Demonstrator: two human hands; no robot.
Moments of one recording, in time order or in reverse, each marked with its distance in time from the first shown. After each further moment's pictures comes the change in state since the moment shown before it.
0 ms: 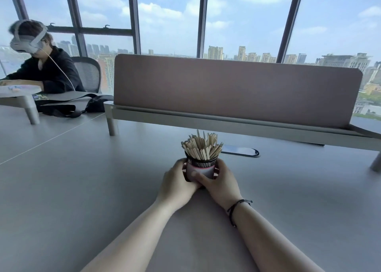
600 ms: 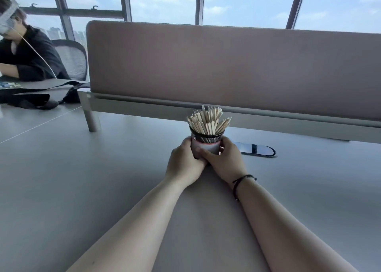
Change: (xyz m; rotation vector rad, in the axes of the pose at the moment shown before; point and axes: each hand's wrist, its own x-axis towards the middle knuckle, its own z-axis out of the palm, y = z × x) left_hand 0.112 -0.022 0.039 0.057 0.013 0.038; right_hand 0.113 0.022 0.017 -0.006 0.059 -0.026
